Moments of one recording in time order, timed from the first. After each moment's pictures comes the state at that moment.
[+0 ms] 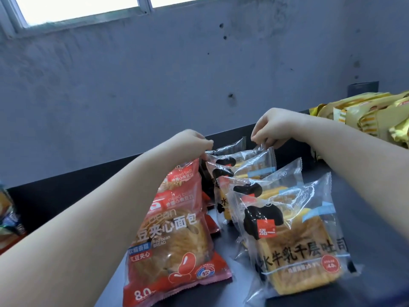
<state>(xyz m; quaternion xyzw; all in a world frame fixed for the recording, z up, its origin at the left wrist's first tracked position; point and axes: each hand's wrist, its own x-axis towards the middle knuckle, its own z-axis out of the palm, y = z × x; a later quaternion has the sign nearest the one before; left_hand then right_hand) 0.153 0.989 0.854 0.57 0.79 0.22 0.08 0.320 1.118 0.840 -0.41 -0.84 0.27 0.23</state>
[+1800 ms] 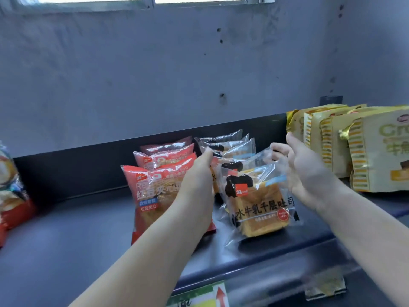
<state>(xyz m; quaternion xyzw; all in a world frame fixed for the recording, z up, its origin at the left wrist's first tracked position) 0.253 0.883 0.798 0.35 0.52 0.66 0.42 0.382 0.981 0.776 -0.31 -0.53 0.66 0.44</state>
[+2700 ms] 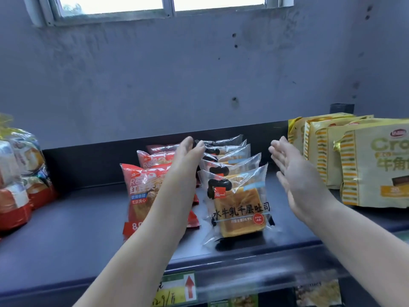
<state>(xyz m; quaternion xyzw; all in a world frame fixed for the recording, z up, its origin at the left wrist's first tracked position) 0.270 0.864 0.817 0.41 0.57 0.68 0.21 0.404 0.975 0.779 -0.28 -0.61 0.57 0.48</state>
